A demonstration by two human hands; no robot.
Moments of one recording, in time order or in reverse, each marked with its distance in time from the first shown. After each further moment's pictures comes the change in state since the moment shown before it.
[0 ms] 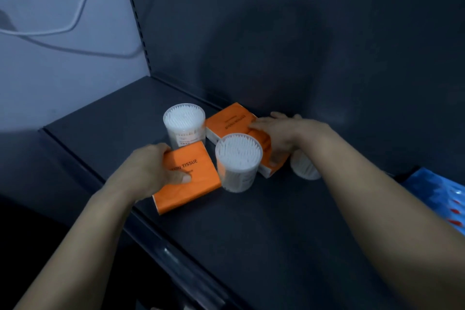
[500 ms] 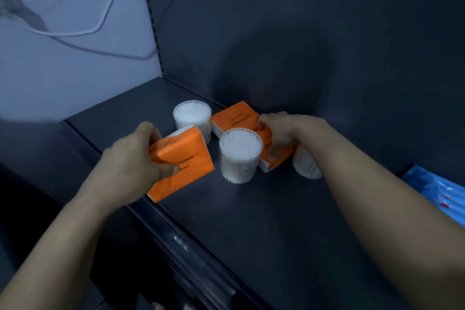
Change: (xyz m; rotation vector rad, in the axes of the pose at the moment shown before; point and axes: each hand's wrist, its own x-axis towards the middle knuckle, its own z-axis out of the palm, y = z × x) left_hand -0.063 0.001 -0.016 -0.089 0.320 0.072; right_hand -0.001 0.000 -0.002 0.086 0.022 0.062
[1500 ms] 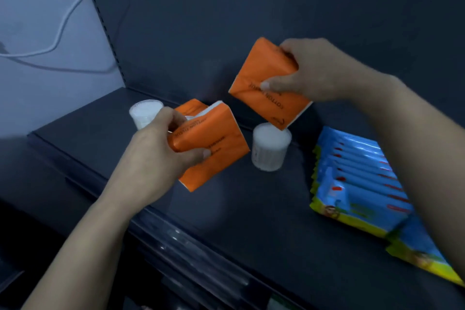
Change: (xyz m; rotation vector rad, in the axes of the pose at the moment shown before) left_hand -0.104 0.114 0.029 -0.281 0.011 0.262; right_hand -0.212 0.075 -0.028 0.306 0.719 -0.070
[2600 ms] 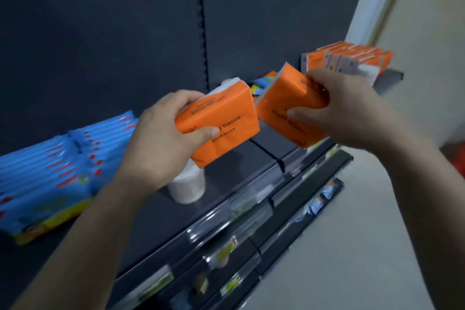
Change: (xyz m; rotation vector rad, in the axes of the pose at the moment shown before) left_hand -0.186 0.252 0.213 -0.436 -0.829 0.857; right_hand -0.511 0.031 -0.116 -0.325 0.531 1.142
